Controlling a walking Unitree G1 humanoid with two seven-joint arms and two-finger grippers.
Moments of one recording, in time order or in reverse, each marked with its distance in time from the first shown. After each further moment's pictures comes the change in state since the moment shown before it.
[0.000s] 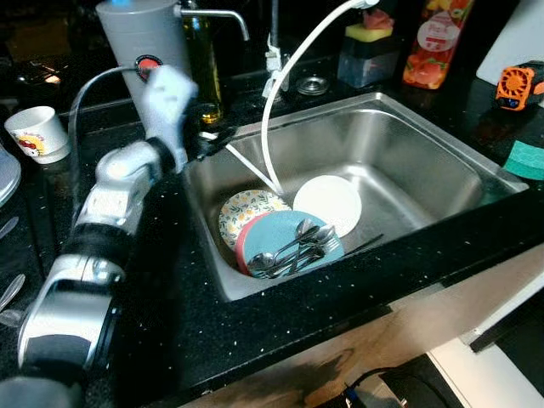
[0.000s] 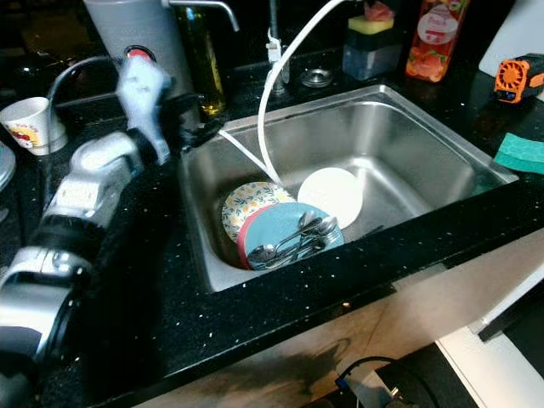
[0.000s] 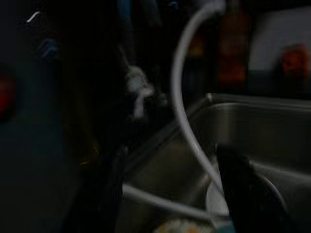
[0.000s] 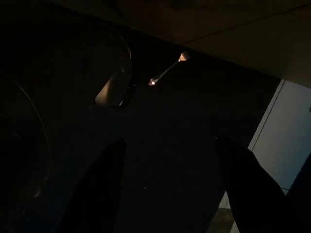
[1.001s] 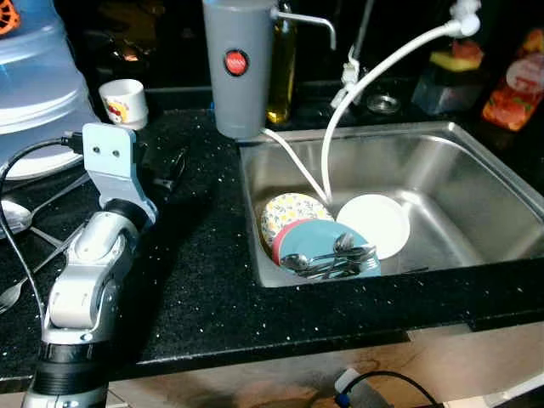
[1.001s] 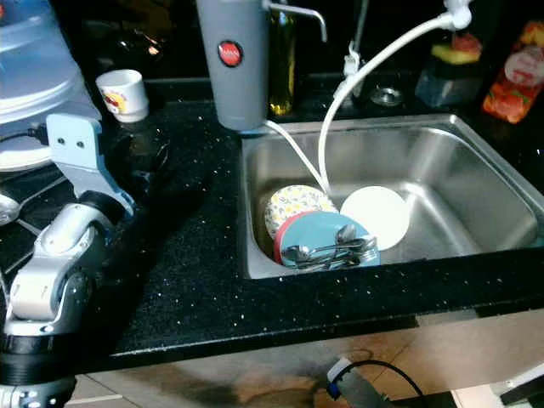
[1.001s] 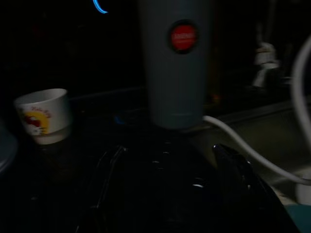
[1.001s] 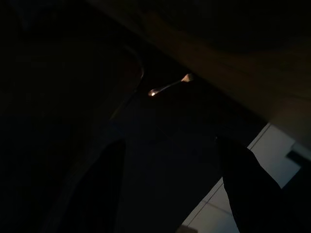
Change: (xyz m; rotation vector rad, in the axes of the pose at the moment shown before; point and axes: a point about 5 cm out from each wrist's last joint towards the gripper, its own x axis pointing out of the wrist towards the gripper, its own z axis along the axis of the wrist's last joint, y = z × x) left arm -0.055 -0.051 0.003 0.061 0.089 0.368; right arm 0.001 0.003 0.006 -0.011 -0.010 0.063
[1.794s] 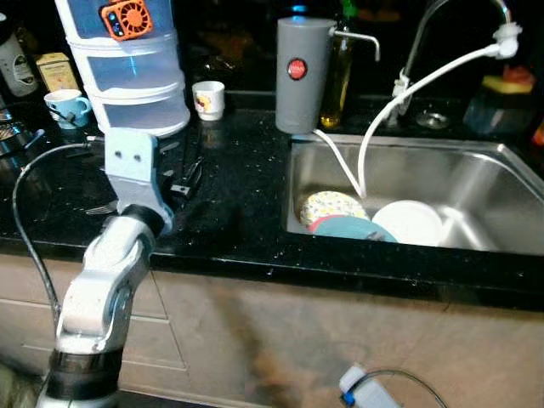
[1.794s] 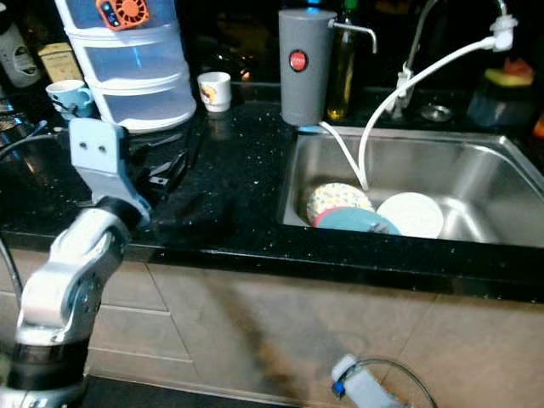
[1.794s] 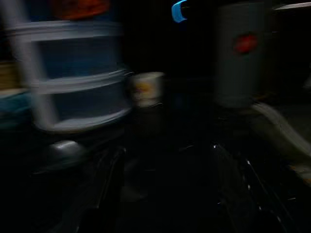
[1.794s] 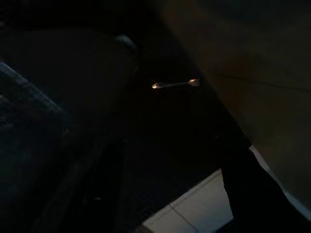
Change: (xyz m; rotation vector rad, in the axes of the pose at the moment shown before) left arm 0.004 -0.002 0.005 0.010 0.025 0.019; right arm -0.001 0.003 -0.006 -0.004 0.022 0.042
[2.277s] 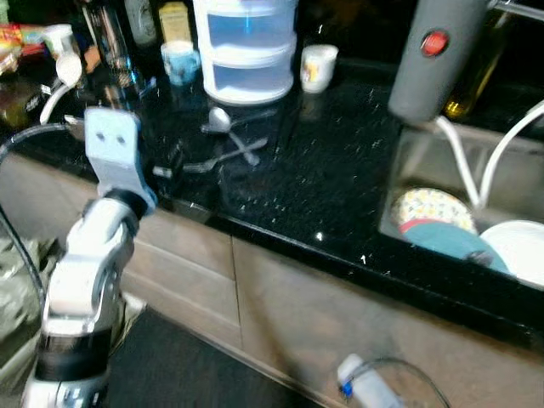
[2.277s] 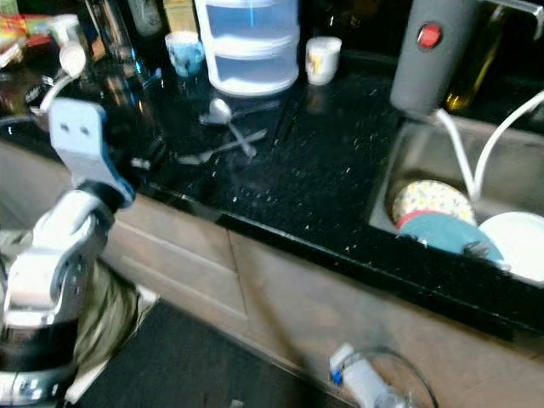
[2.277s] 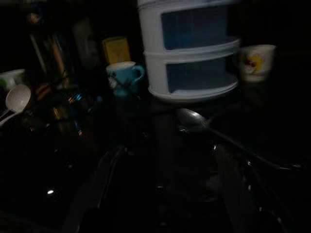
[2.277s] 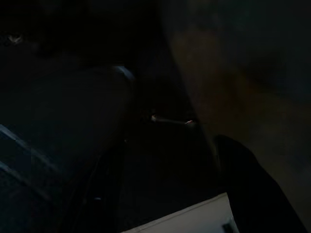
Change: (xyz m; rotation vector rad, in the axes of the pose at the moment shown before) left arm 0.006 0.024 0.006 0.059 0.001 0.048; right arm 0.000 -0.006 0.015 -0.005 -0.045 -0.027
